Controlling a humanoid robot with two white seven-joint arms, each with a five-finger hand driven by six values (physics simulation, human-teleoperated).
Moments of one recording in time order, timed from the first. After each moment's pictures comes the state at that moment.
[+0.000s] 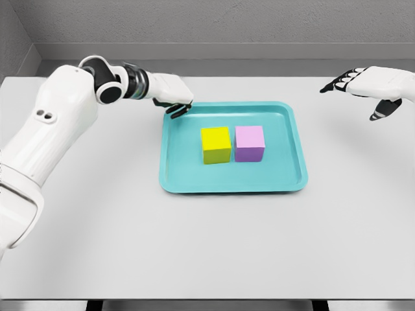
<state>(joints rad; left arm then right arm) -1.08 0.21 -0.83 -0.78 -0.86 -0.61 -0.61 -0.85 -0.83 0.63 -1.16 0.50 -0.61 0.61</state>
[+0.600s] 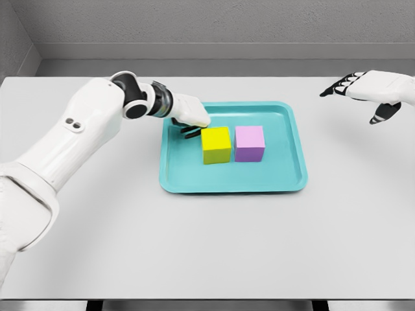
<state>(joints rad) -1.08 0.15 -0.96 -0.78 -0.86 -0.61 -0.61 -0.84 -0.83 0.63 -1.16 0.50 -0.61 0.61</state>
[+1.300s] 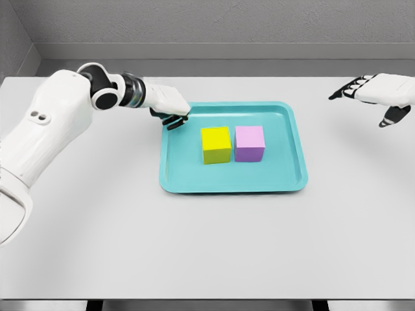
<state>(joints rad) -1.09 0.26 -0.96 -0.79 -0.71 -0.61 -0.61 -0.83 -0.87 0.63 -1.16 0.50 -0.61 0.61</state>
